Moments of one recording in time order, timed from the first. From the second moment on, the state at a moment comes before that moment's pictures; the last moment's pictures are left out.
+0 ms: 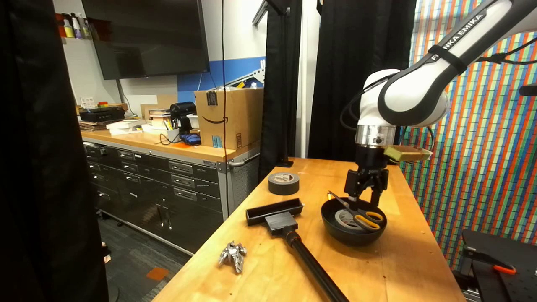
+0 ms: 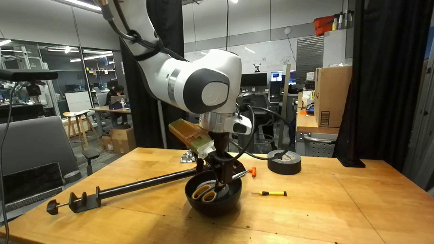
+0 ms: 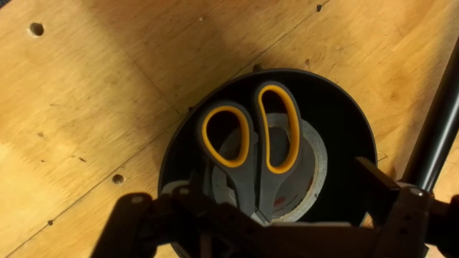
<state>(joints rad) 0.02 0.03 0.00 -2.46 0.32 2.47 0.16</state>
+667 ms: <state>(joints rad) 0.01 0.16 0.00 -2.41 0.27 2.51 0.15</state>
